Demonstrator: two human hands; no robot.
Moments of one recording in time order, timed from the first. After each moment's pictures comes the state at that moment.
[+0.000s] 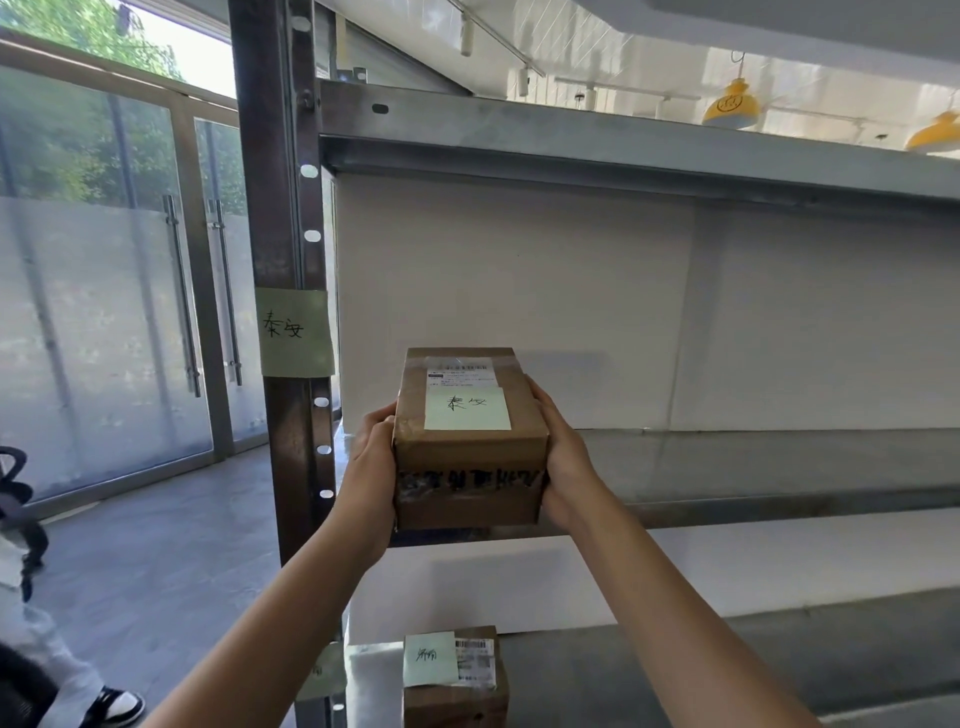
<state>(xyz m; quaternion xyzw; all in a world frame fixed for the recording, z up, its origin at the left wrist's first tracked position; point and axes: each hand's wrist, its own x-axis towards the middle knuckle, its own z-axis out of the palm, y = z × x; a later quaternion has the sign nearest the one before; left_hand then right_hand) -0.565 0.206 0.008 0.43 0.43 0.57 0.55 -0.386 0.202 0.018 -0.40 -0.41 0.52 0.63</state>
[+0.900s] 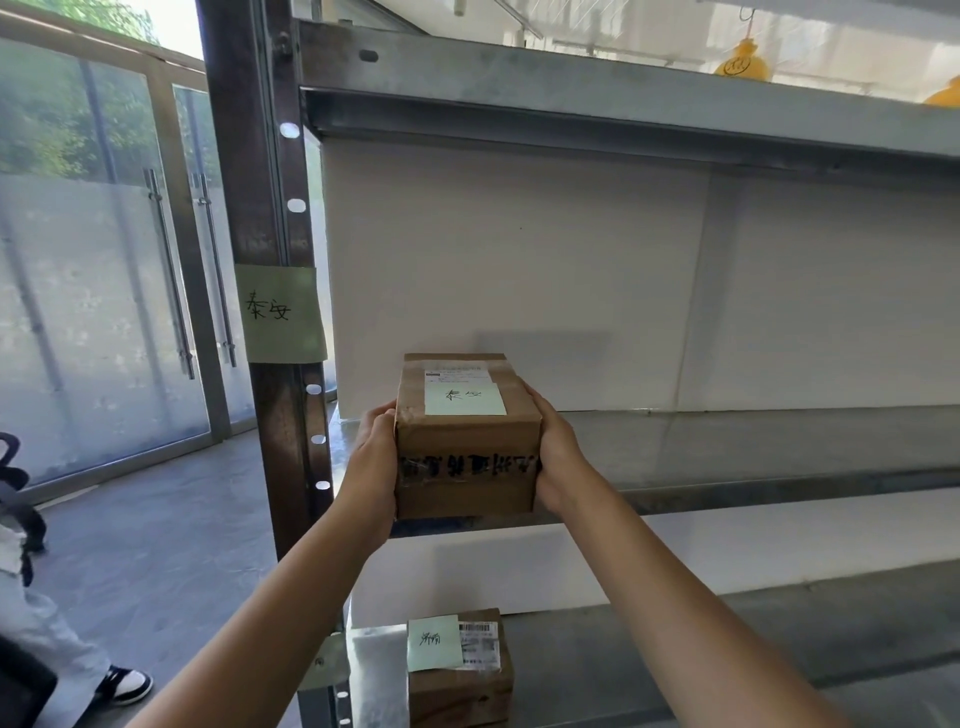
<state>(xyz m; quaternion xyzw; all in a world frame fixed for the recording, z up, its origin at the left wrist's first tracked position) -0.560 0.237 -0.009 0.42 0.47 0.55 0.55 -0.388 0.246 -0.009 -0.47 -0.35 0.52 0.62</state>
